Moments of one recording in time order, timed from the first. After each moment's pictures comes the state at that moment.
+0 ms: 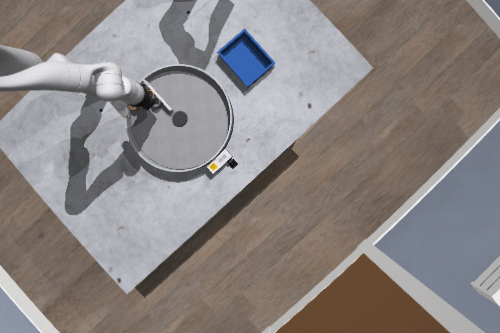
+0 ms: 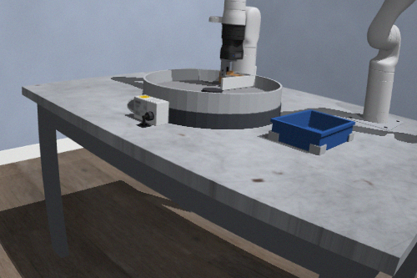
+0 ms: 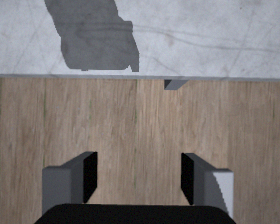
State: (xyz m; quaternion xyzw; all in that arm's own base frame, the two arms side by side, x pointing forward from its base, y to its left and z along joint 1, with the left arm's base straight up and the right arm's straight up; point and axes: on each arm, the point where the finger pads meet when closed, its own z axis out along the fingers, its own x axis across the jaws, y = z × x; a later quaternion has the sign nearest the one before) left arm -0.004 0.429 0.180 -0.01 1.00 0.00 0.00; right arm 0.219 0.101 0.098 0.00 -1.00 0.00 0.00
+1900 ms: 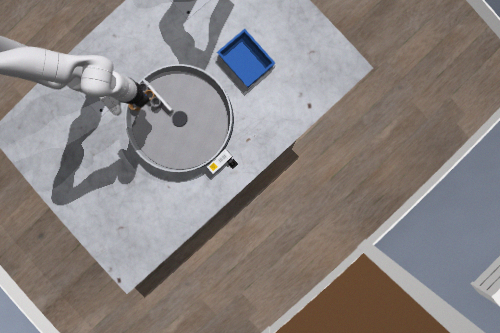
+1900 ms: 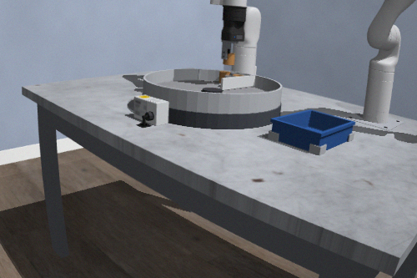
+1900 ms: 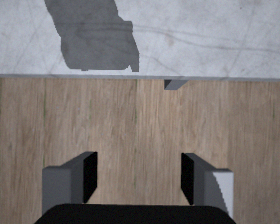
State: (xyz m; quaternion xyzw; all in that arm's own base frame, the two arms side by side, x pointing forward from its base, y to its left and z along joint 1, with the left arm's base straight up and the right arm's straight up) left arm -0.004 0.429 0.180 -0.01 1.00 0.00 0.00; right arm 0.219 0.101 0.158 0.00 -1.00 0.00 0.00
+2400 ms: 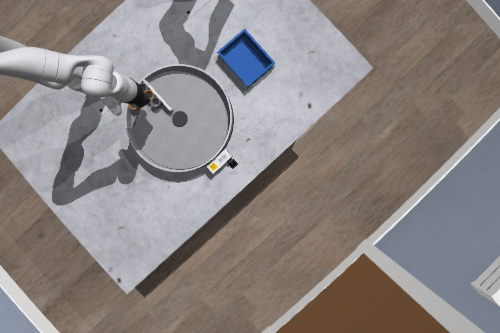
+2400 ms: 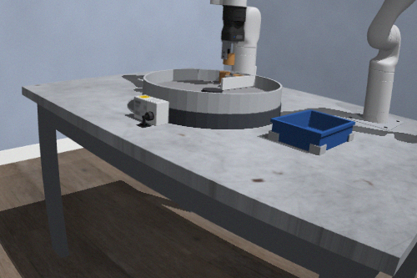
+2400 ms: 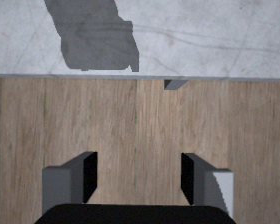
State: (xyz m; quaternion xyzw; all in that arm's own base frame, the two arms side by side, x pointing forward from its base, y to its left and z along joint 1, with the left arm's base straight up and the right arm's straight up) left arm -0.004 0.429 0.180 -0.01 1.00 0.00 0.00; right arm 0.220 0.102 0.159 0.00 -1.00 0.00 0.00
